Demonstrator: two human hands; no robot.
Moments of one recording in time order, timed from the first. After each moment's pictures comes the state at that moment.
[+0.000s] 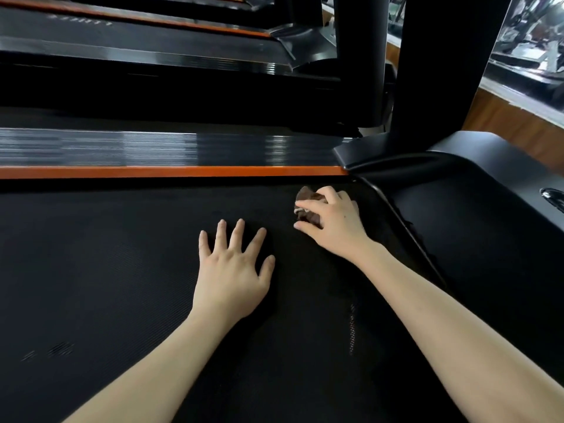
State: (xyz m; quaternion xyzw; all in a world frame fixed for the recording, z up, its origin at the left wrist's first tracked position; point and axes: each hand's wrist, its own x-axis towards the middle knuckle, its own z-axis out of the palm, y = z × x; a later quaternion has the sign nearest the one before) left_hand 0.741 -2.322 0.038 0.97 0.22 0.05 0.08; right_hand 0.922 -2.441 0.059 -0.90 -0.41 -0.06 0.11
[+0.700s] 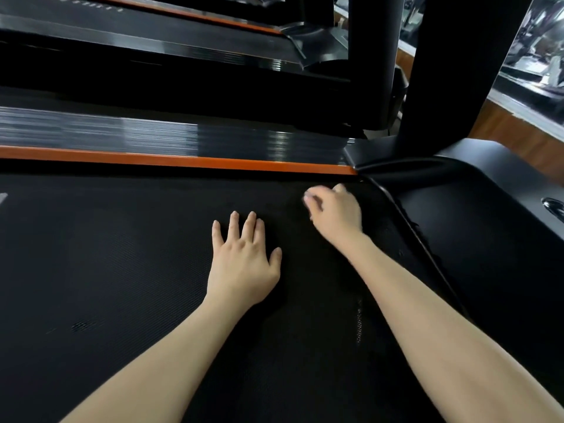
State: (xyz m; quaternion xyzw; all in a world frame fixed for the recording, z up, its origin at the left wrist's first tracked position) left_hand 0.741 -2.321 0.042 0.97 0.23 0.06 0.11; right_hand 0.917 -2.414 0.051 -0.93 -0.32 -0.12 0.15
